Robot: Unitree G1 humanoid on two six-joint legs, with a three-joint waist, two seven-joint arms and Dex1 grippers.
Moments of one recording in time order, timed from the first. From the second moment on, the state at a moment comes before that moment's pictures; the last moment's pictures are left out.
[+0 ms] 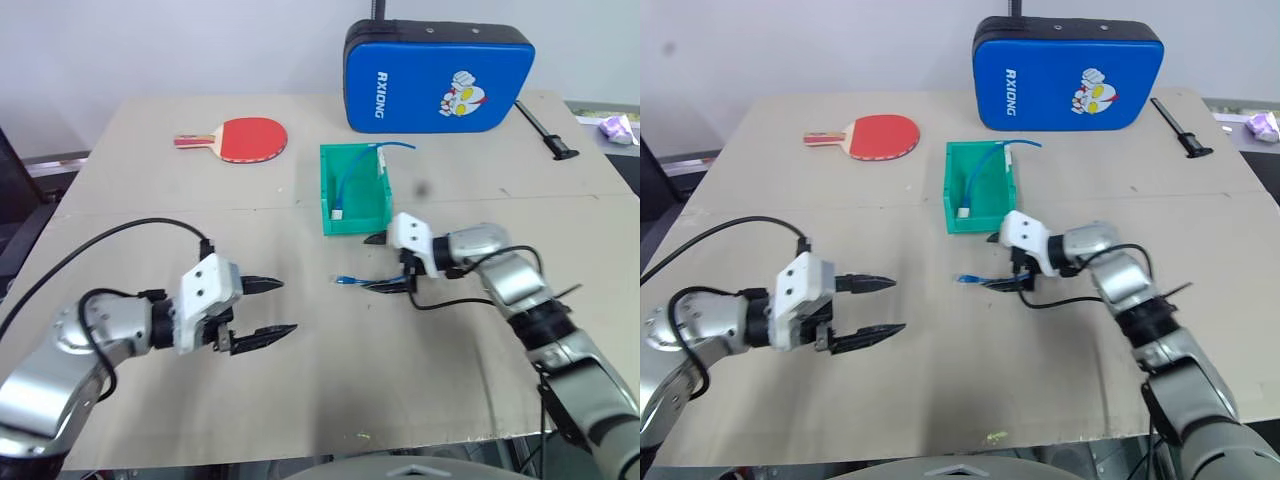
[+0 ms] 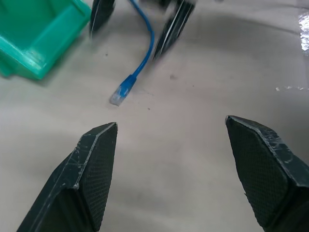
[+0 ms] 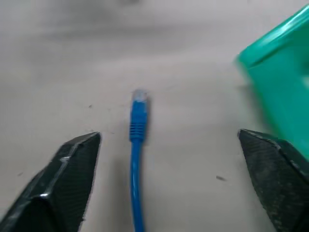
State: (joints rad) left arm 0.07 0.97 0.18 -0.51 -0.55 0.48 -1.03; right arm -0.58 -0.47 0.29 0.07 0.14 0.26 1.15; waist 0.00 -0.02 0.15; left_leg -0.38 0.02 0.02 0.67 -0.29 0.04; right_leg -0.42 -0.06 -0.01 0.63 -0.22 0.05
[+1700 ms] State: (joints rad) left arm -0.70 0.57 -0.37 0.20 -0.08 0.28 -1.35; right arm 0.00 -0.51 0.09 -0.38 0.48 0.52 0.86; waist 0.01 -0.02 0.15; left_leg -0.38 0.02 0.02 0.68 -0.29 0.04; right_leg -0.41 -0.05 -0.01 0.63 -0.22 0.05
